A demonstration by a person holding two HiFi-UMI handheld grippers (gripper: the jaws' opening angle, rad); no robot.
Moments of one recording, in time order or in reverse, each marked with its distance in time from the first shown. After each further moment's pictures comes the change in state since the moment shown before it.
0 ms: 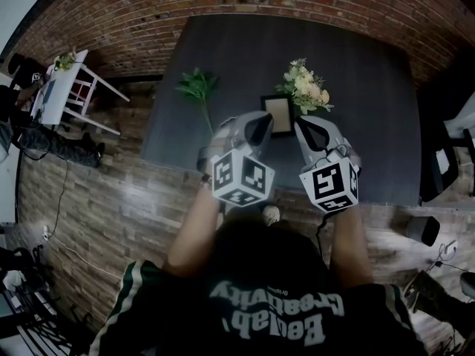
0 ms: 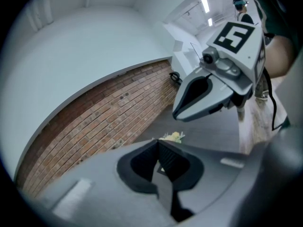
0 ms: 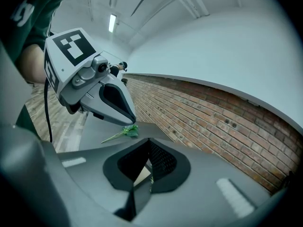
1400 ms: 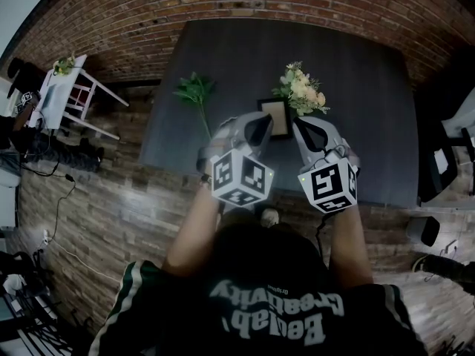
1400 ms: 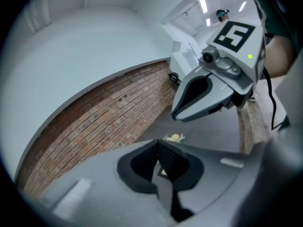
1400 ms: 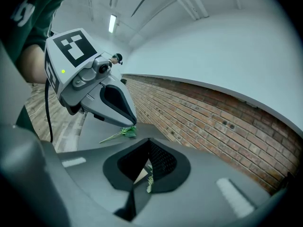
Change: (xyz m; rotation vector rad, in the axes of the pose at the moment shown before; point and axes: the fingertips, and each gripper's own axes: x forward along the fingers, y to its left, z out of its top) left arm 0.006 -0.001 0.011 0.019 -0.008 -0.007; right arm -0.006 -0.010 0.000 -0.005 -0.009 -0.018
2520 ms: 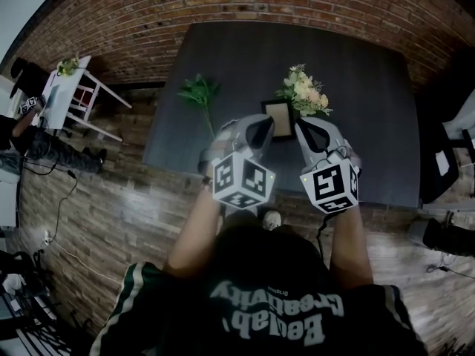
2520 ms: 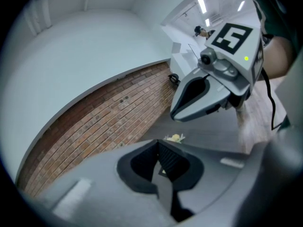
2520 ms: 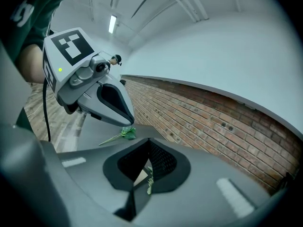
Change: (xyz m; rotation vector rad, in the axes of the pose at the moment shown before) left arm -0.015 0.002 -0.001 0.007 -0.012 0.012; right arm -0.002 0.005 0.010 -0.004 -0.012 -0.015
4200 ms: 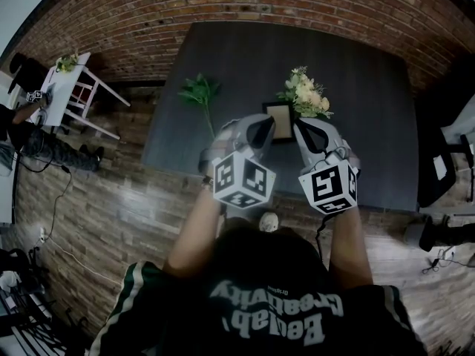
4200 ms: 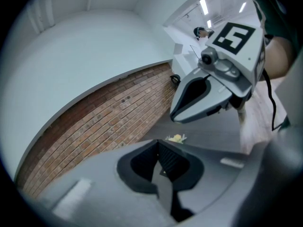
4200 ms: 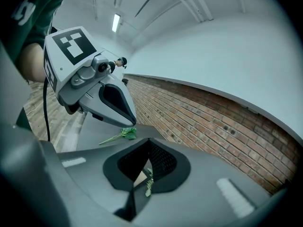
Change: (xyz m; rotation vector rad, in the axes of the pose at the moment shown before) left arm 0.000 0.008 -0.005 -0.018 -0.013 0.009; right arm 0.010 0.005 0.008 -0.037 0.006 0.010
